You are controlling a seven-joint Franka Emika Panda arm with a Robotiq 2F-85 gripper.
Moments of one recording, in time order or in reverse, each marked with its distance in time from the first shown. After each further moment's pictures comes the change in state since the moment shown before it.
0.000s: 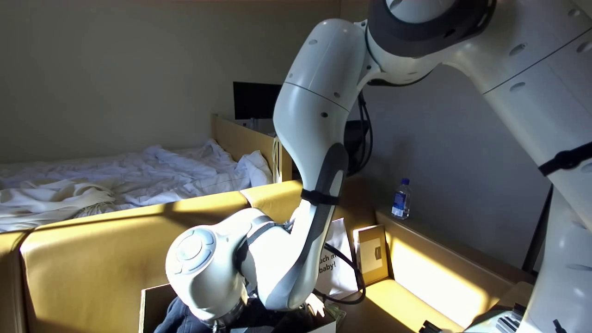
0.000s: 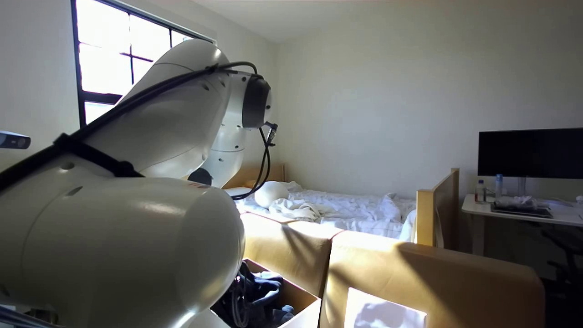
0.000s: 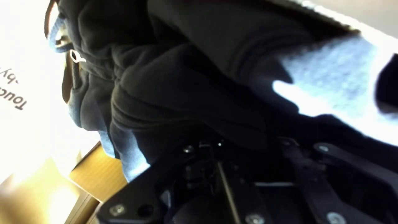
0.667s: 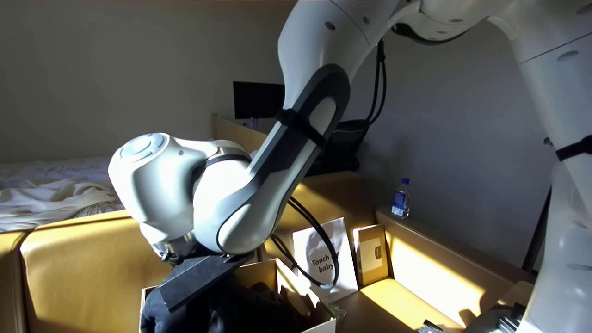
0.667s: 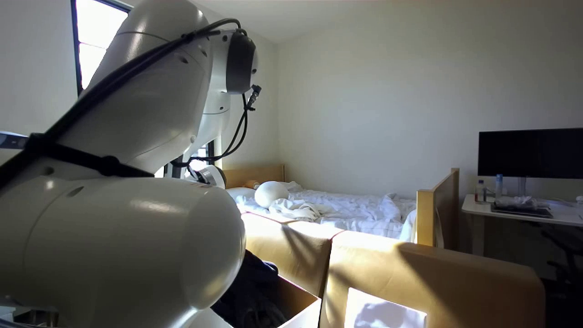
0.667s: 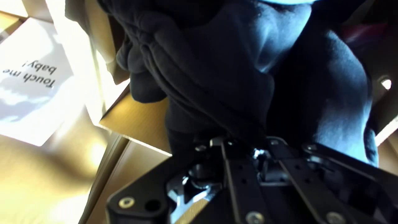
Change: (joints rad) arm 0.028 -0.238 0.042 0.051 0.397 -0.114 -0.214
